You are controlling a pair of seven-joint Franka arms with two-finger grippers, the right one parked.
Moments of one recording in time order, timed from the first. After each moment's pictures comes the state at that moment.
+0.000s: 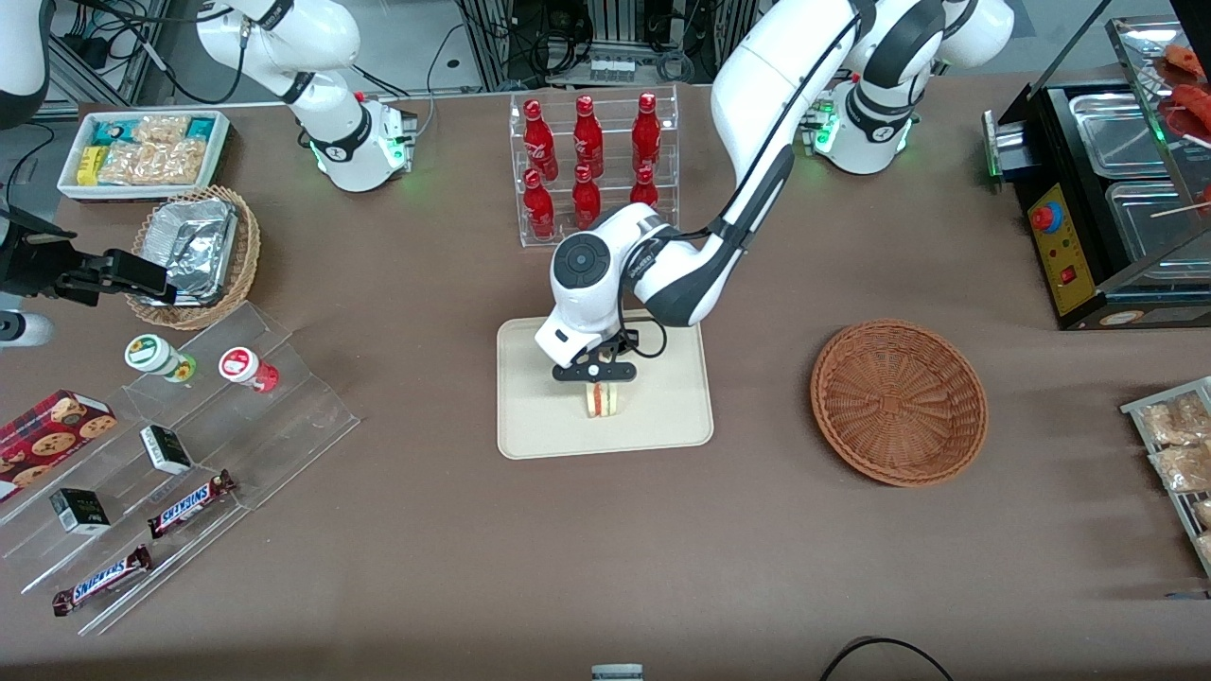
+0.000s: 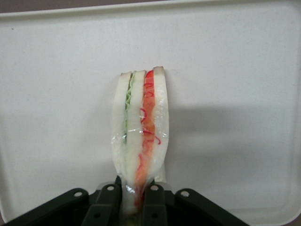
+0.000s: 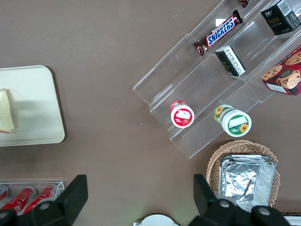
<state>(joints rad) -0.78 0.79 -0.07 -1.38 0.04 2.13 -0.86</state>
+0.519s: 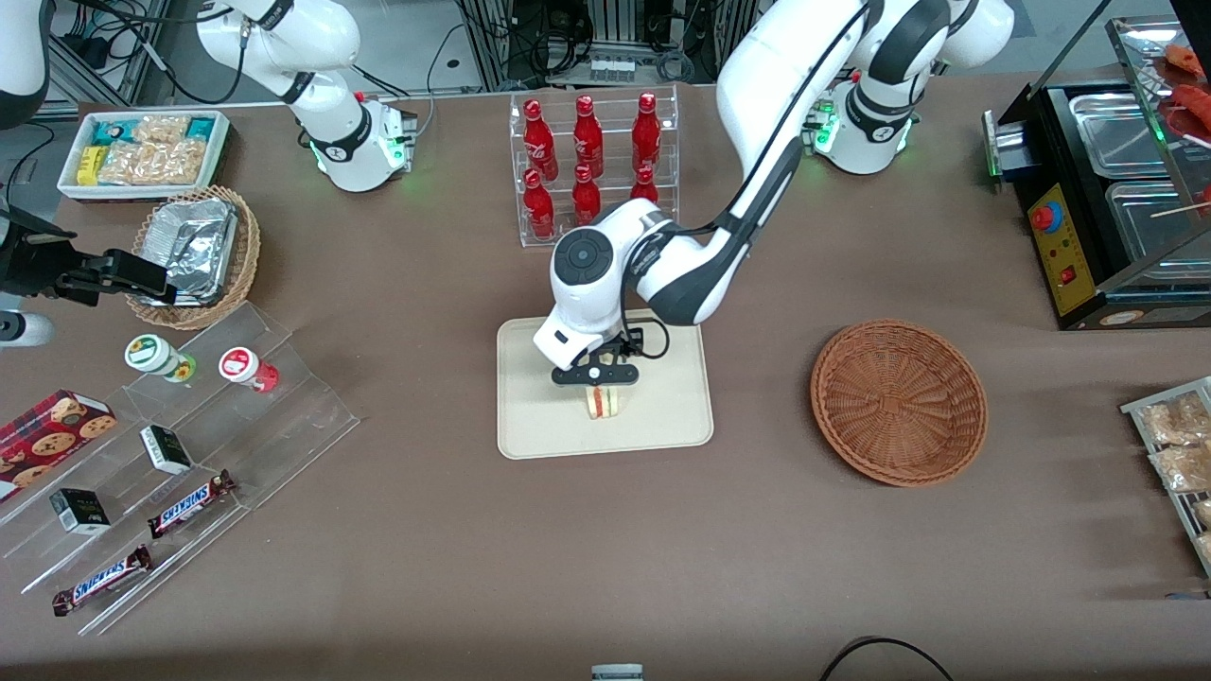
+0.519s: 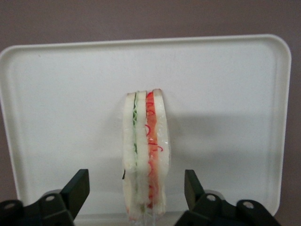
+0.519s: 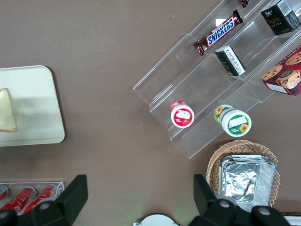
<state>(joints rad) -0.77 0.74 -0.06 -1.33 0.04 2.07 -0.87</state>
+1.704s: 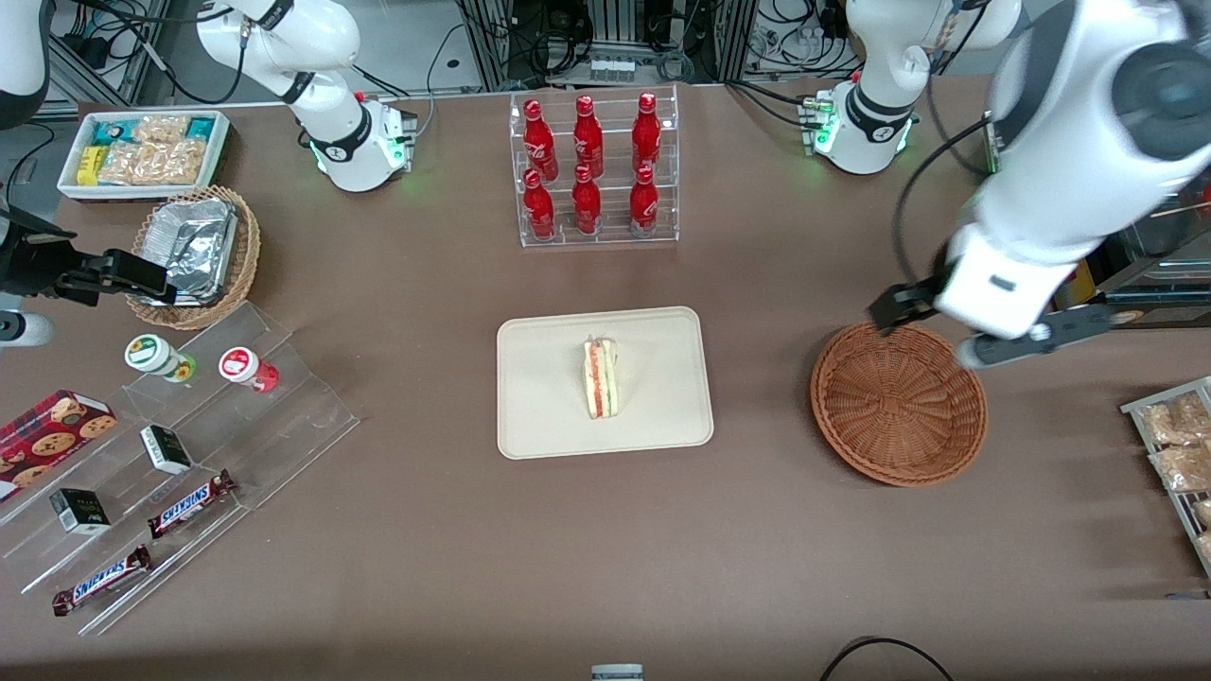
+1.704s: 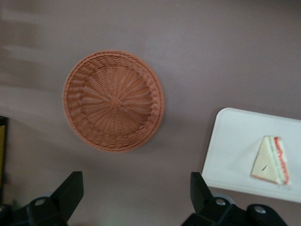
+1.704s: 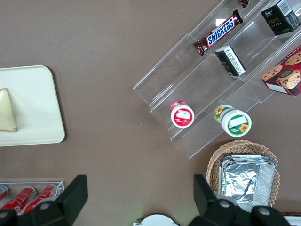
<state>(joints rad) -0.21 0.15 -0.04 -1.43 0.03 1.52 -0.47</state>
